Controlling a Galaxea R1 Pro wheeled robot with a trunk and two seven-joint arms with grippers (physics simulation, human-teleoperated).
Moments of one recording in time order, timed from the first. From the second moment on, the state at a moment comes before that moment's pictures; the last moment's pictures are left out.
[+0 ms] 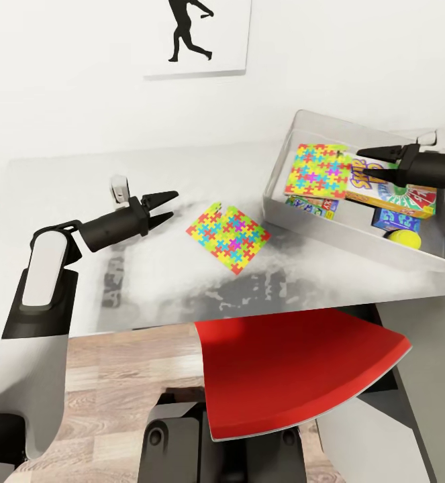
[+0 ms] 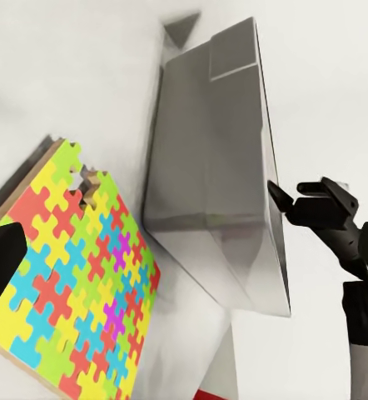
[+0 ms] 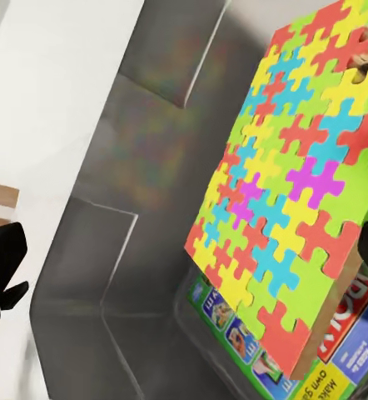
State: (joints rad) left arm -0.98 0.11 0.04 -1.46 1.25 1.04 -0.12; right arm -1.38 -0.64 0.17 -1.07 -1.05 1.05 0.54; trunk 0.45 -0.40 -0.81
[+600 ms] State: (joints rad) left arm -0.98 0.11 0.04 -1.46 1.25 1.04 -0.12; right arm -1.38 -0.64 0.17 -1.10 -1.06 1.05 0.45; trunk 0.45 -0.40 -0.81
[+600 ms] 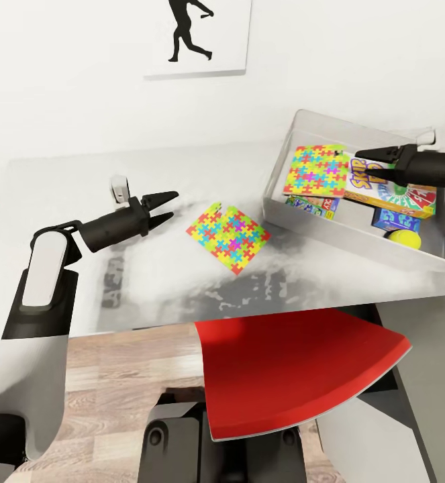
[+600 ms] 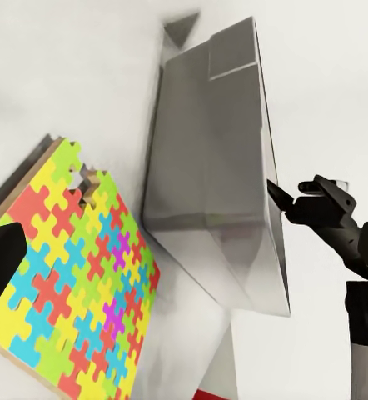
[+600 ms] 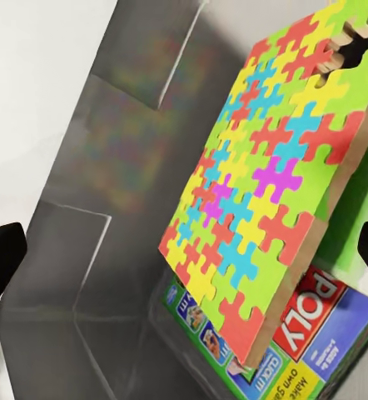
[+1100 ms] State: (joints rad) left arm -1.02 0.17 0.08 -1.46 1.28 1.04 -0.12; right arm -1.46 -0.62 0.18 -1.12 -1.06 1.05 0.43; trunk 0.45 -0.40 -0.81
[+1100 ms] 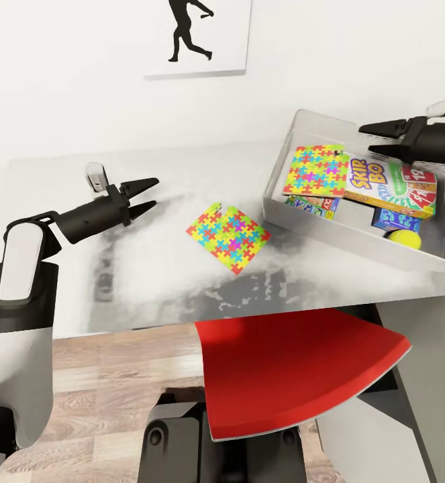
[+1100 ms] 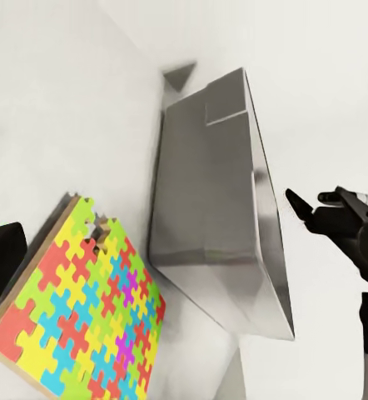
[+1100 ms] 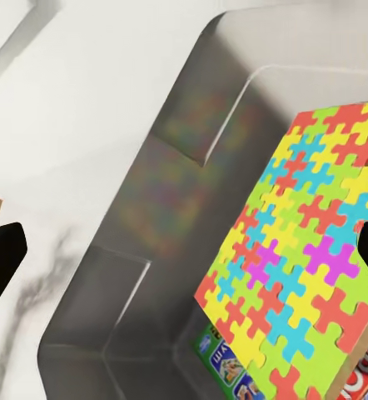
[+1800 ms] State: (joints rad) left arm -1.02 0.17 0.08 -1.46 1.28 1.04 -0.12; right arm -1.51 -0.62 0.18 -1.12 -1.06 1.05 0.43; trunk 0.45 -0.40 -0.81
